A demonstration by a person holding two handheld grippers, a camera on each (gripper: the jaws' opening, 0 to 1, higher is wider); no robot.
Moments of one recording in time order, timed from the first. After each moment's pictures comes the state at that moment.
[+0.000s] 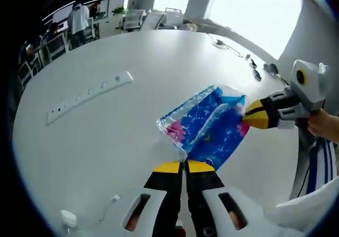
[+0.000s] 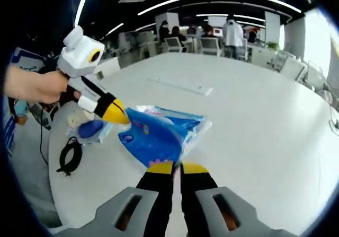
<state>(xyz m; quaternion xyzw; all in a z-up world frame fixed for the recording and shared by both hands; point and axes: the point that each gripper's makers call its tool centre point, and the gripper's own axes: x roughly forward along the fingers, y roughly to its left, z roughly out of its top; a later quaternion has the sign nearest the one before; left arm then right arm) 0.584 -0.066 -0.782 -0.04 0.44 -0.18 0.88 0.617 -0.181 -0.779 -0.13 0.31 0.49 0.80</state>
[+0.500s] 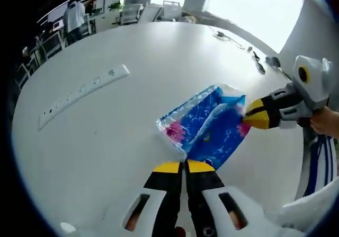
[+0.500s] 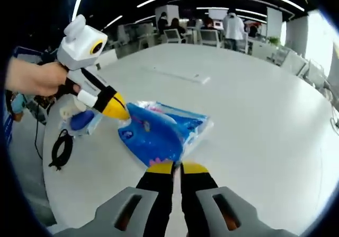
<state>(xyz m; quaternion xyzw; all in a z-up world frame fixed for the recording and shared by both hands) 0.597 -0.069 -0.806 -0.03 0.46 -0.19 0.87 0.627 -0.184 -0.804 -0.15 0.34 0.48 0.79</state>
